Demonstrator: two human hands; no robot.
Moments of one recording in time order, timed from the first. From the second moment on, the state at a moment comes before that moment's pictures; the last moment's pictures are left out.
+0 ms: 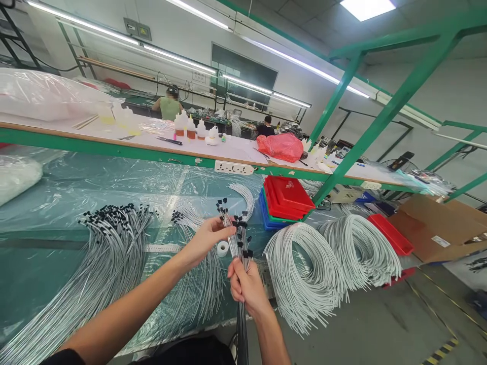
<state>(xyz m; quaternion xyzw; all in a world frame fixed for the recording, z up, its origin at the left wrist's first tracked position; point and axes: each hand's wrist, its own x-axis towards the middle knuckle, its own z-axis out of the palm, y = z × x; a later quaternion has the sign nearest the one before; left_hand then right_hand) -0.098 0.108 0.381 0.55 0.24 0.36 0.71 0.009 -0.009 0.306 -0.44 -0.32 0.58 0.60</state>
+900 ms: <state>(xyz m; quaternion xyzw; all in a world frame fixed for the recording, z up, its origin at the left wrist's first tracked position) -0.099 0.110 0.373 0.60 0.24 0.42 0.64 0.004 -0.009 0.308 -0.47 -0.32 0.55 0.61</state>
